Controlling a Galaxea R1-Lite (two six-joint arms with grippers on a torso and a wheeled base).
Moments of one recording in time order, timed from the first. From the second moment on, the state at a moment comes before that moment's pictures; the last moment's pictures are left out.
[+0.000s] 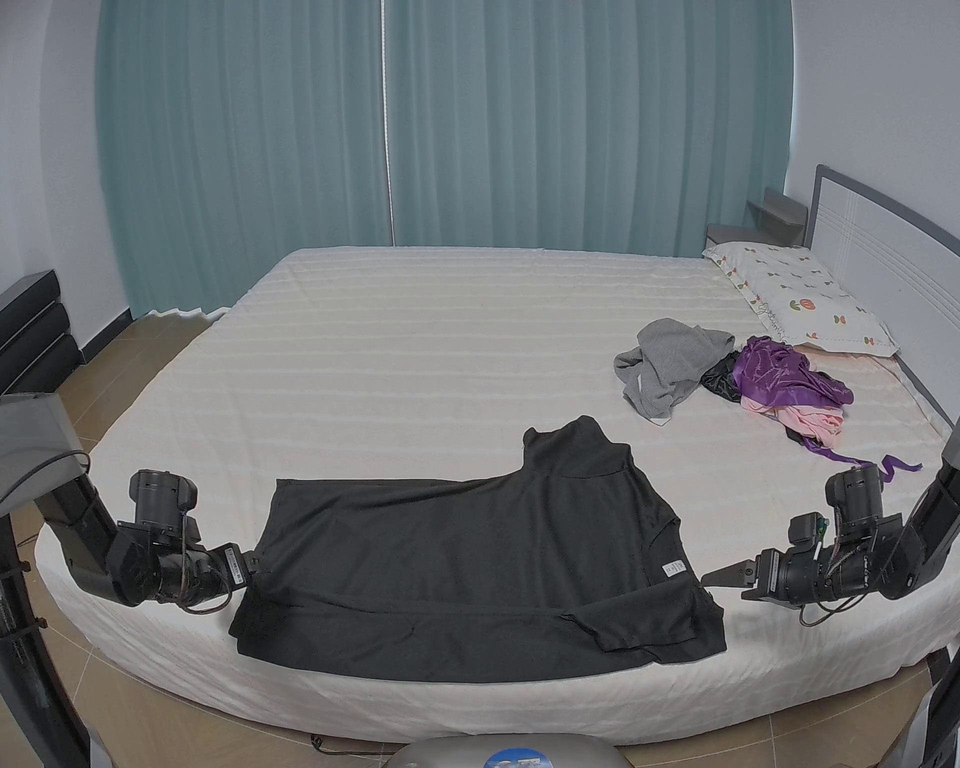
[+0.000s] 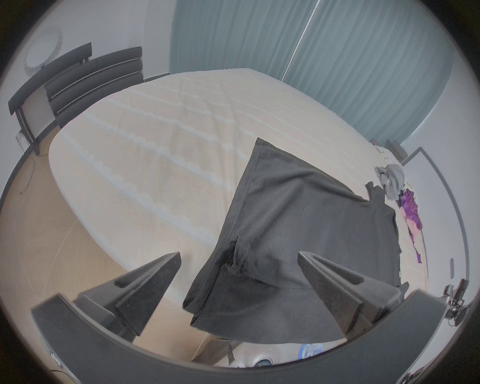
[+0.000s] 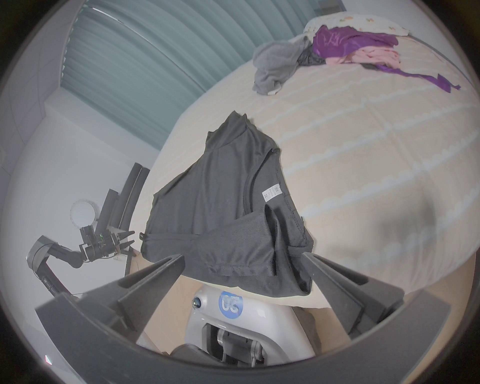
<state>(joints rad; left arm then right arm) 0.04 2.09 -0.56 -0.63 -0.06 -0.41 0.02 1.98 -0.45 -0.63 0.50 0.33</state>
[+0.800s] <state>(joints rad) 0.11 1.88 -0.40 -0.64 -0.29 -0.64 0.03 2.07 -0.02 -1.45 0.47 0.57</state>
